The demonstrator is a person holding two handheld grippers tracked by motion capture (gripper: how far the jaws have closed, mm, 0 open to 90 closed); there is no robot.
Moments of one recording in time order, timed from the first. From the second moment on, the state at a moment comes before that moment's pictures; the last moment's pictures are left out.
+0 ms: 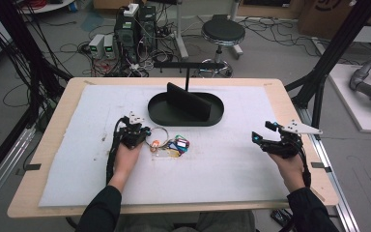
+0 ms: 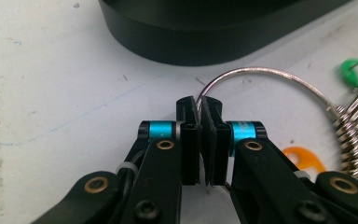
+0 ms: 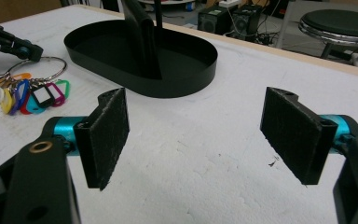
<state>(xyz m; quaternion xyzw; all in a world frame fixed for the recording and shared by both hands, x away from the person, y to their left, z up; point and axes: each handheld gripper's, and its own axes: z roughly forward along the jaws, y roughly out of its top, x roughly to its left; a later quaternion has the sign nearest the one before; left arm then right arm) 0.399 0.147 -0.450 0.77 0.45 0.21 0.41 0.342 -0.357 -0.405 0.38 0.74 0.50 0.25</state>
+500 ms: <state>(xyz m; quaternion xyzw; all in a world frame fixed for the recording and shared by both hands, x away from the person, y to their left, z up) 0.382 0.152 -0.428 0.74 0.41 0.18 0.50 0.341 -0.358 -0.404 0.38 0.73 0.51 0.25</state>
